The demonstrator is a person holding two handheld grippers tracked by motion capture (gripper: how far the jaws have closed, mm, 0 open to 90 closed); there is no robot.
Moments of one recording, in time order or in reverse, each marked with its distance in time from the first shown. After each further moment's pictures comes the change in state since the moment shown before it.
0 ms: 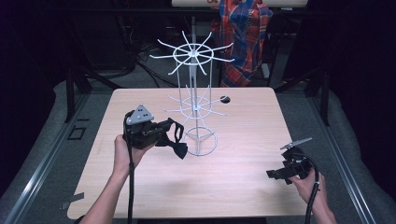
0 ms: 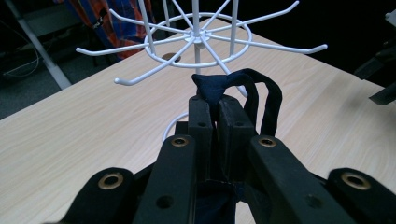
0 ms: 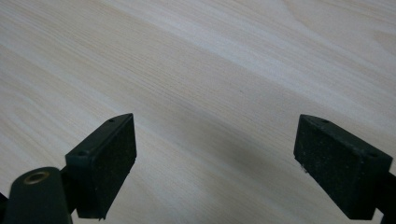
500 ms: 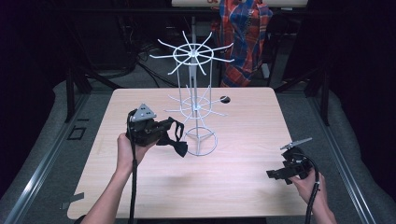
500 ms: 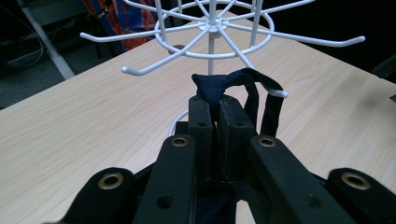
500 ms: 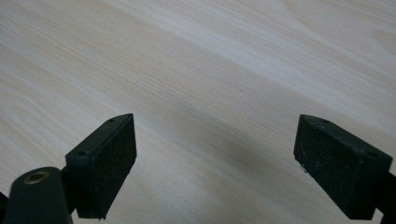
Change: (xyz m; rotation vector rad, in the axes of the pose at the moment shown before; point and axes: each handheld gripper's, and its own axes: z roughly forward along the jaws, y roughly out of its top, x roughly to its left) left arm 0.007 -0.003 0.015 0.029 0.022 -0.026; right arm -0.001 0.000 0.000 0.009 0.008 -0.004
